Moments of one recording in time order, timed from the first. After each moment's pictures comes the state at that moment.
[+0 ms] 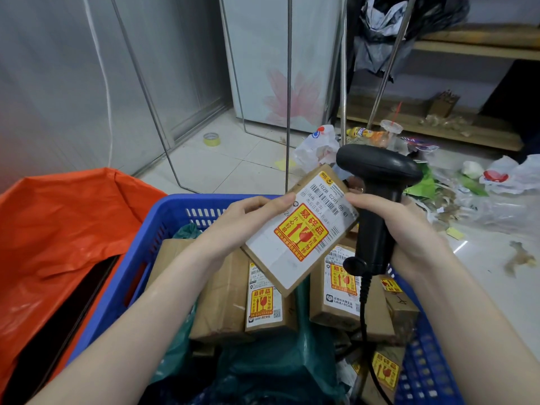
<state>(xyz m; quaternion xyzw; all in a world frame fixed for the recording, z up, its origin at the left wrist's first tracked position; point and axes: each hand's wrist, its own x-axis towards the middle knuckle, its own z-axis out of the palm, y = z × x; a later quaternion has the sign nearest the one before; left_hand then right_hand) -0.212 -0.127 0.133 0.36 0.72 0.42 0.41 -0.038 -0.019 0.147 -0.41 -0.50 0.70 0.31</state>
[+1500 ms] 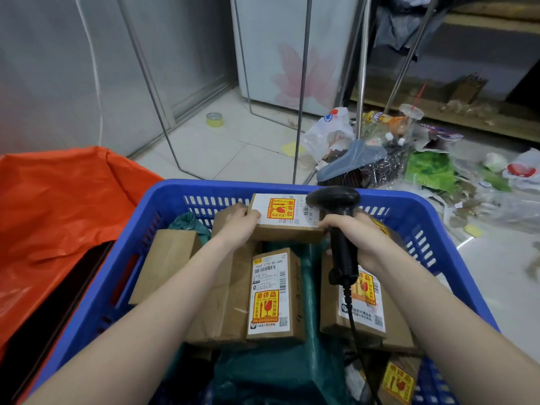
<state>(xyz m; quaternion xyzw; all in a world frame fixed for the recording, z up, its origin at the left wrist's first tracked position) -0.278 -0.068 0.003 0.23 0.83 0.37 0.34 -0.103 0.029 0.045 -0.49 -0.54 0.67 0.13</state>
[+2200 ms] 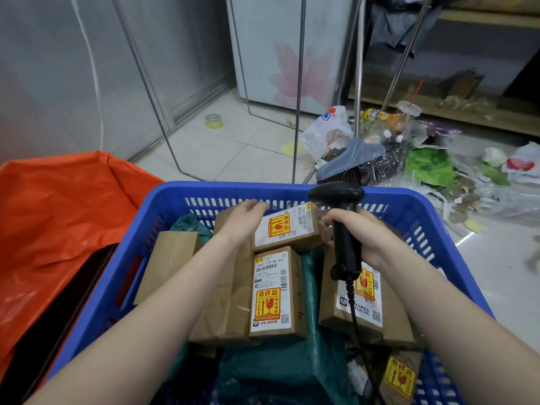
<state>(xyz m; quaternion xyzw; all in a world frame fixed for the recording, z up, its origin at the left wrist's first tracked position) -0.269 -0.071 0.020 0.25 0.84 0.37 0.31 -0.097 0.032 0.048 -0.49 -0.53 0.68 0.13</state>
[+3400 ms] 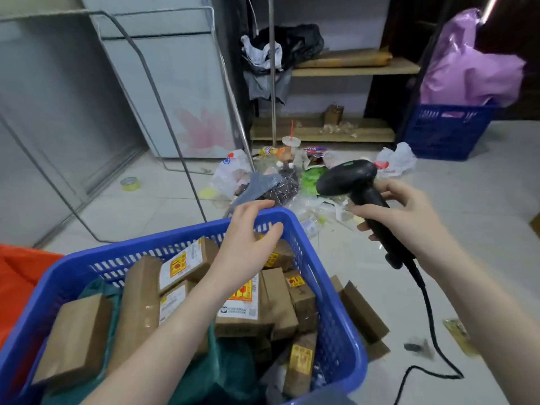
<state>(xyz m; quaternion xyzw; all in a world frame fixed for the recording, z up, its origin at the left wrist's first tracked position) -0.043 -0.038 0.135 0.56 0.68 0.42 0.24 0.167 0.035 0.175 -0.50 -0.63 0.45 0.38</state>
